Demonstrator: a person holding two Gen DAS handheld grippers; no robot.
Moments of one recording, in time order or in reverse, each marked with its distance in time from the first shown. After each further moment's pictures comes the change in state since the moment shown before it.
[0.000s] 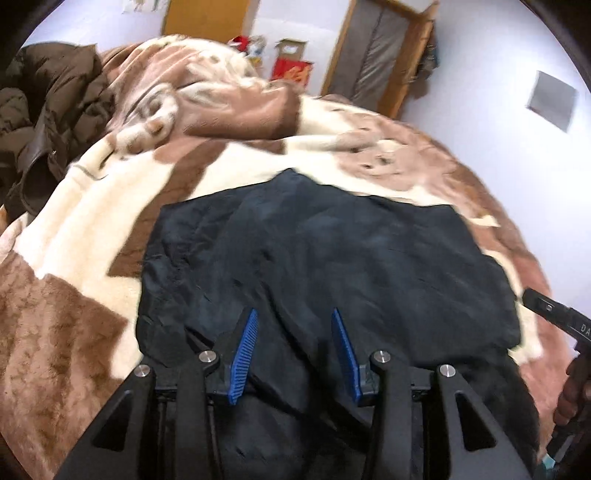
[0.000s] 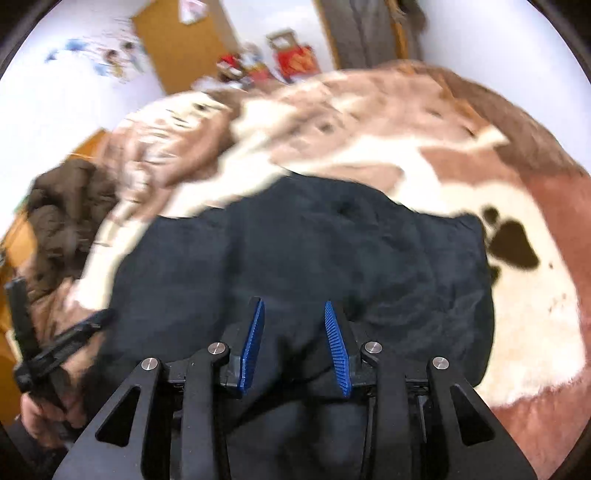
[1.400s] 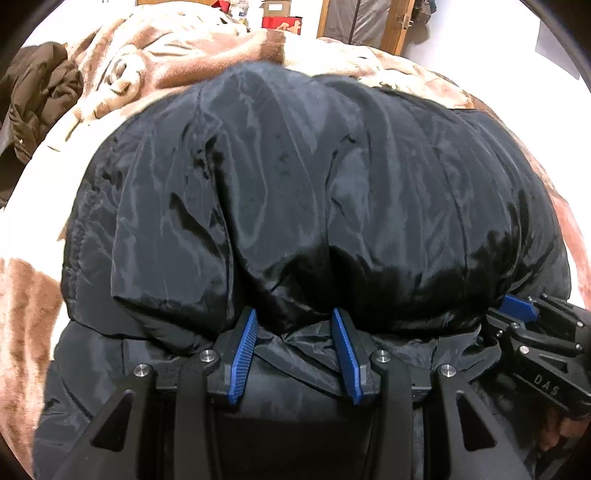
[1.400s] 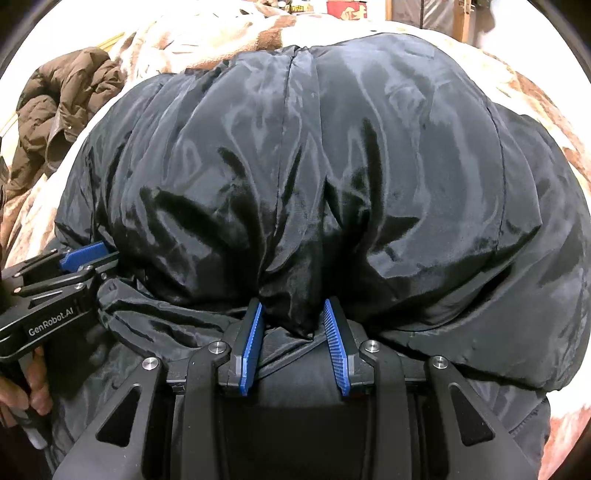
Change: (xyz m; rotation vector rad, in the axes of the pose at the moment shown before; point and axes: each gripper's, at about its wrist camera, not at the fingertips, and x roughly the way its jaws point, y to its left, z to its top) left arm 0.089 -0.032 -0.045 0.093 0.171 0.106; right arm 0.115 0.037 -0.052 -0.180 0.248 -0.100
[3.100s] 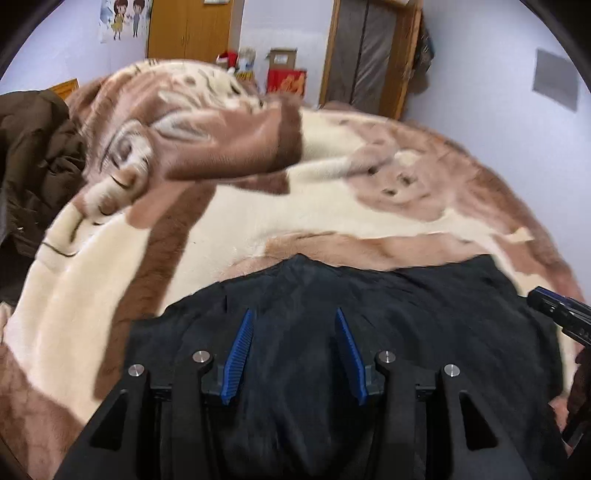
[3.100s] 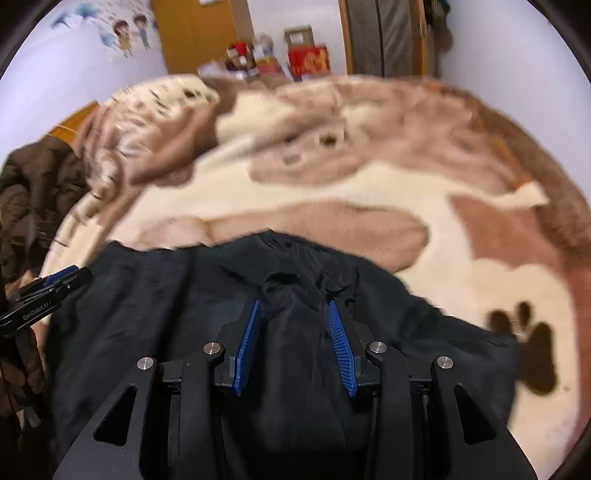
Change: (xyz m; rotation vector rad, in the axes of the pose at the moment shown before) left arm -0.033 0.040 0.106 -0.010 -0.230 -0.022; right arm -0.055 -0.096 0.090 0.107 -0.257 -0.022
